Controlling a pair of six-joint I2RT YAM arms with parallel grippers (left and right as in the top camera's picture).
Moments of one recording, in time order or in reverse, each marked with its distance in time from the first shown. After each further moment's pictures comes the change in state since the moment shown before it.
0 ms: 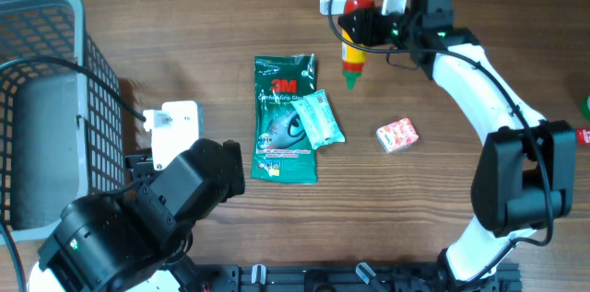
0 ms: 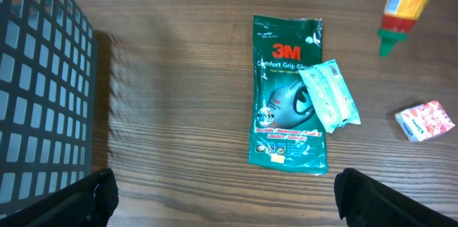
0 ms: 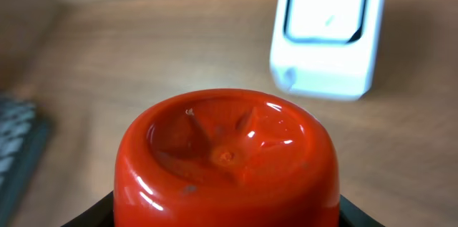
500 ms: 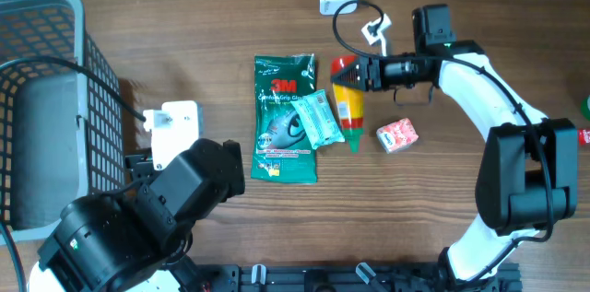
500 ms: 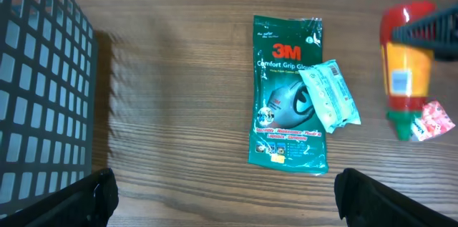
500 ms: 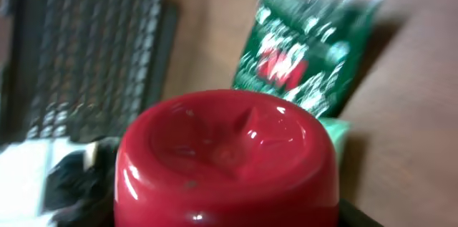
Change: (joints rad) left arm 0.000 0.000 0.000 0.000 0.000 0.000; right arm -0.064 0.000 -0.126 -0.325 -0.559 -0.113
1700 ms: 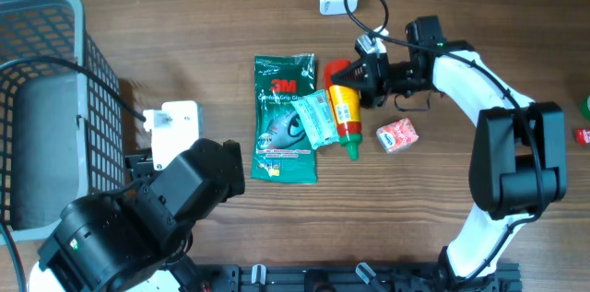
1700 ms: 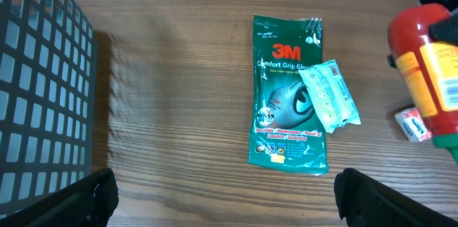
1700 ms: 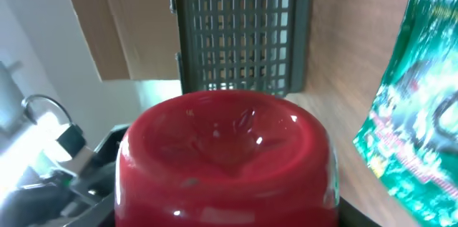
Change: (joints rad) left arm 0.000 0.000 0.000 0.000 0.000 0.000; right arm -0.006 0.087 0.008 -0.285 -0.545 0.045
